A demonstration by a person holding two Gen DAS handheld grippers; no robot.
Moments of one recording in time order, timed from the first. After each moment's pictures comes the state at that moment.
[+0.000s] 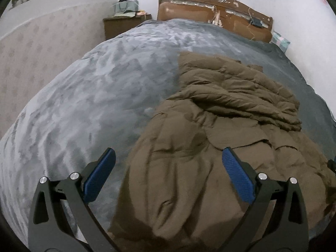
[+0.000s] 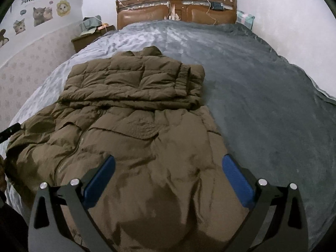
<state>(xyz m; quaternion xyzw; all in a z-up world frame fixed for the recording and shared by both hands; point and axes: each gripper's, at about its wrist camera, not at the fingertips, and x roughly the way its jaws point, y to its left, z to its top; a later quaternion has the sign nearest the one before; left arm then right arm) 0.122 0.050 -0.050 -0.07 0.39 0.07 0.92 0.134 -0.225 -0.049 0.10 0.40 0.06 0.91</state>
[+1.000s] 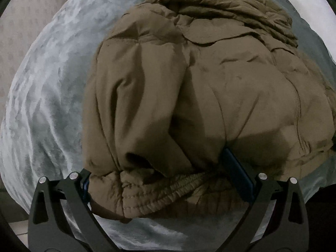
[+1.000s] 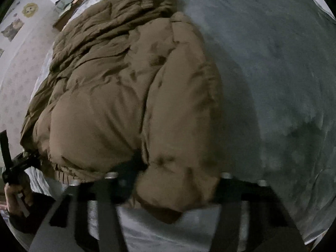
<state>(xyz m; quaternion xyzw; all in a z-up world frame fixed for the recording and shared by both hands) 0.099 -0.004 -0.115 -0.01 0.60 -0.01 0.80 0.097 -0.264 -0.128 0.23 0.59 0.11 0.77</state>
